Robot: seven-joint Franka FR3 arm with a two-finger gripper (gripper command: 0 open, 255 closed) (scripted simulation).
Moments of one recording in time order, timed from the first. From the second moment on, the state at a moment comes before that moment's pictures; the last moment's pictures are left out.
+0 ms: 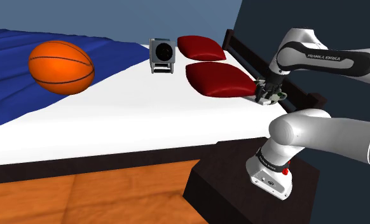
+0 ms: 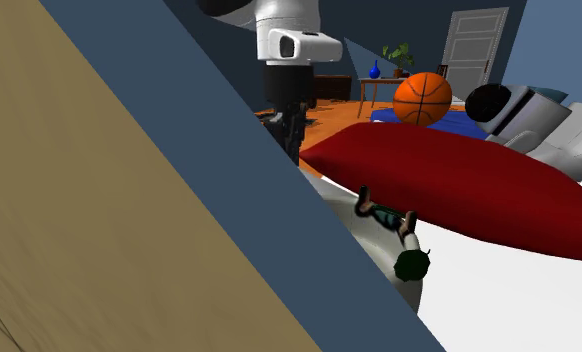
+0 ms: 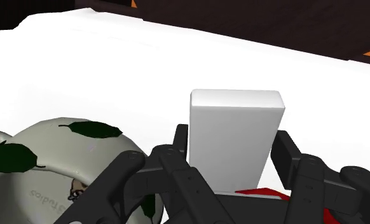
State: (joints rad) arm -0.45 -1.02 -0.31 -2.89 -0.27 1.87 -0.05
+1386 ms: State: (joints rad) arm -0.42 -1.00 -0.28 -2.61 -0.23 1.61 -0.09
